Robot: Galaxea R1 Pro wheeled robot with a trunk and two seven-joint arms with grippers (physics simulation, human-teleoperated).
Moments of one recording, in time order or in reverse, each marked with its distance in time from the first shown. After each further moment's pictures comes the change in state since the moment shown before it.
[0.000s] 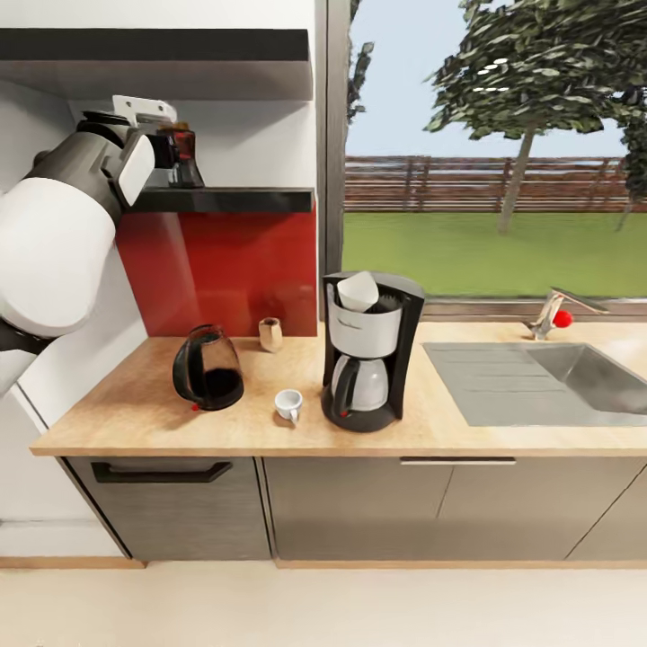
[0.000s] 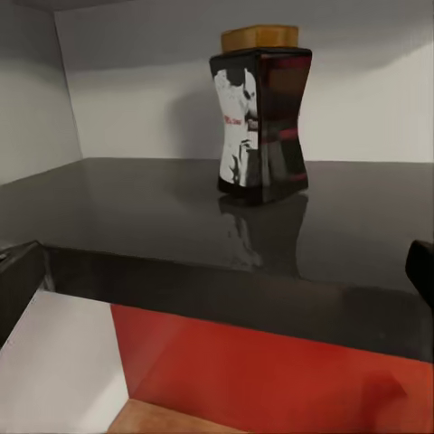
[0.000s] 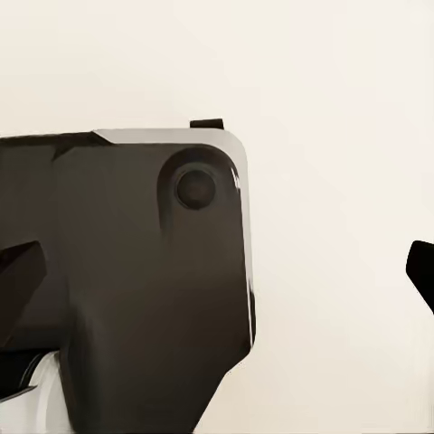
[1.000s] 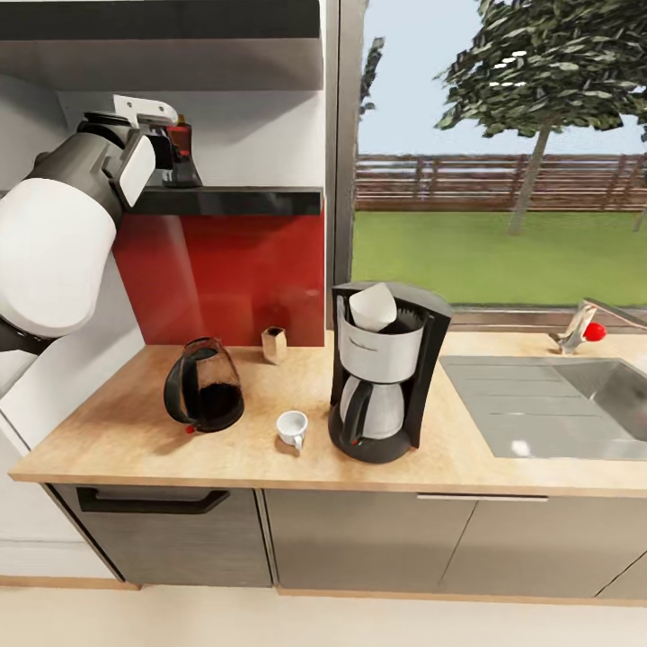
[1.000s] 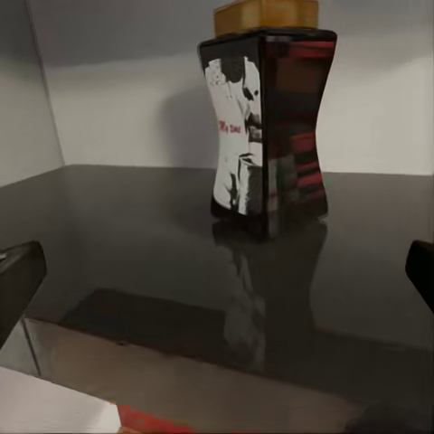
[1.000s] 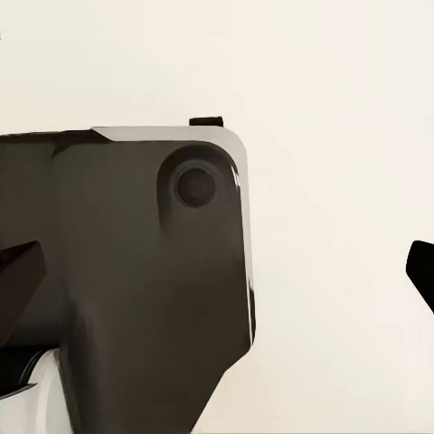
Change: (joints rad) left arm 0.001 -0.001 0.000 0.000 0.000 -0.001 -0.002; right arm 0.000 0.000 0.000 0.000 0.000 0.000 0.000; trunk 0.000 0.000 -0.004
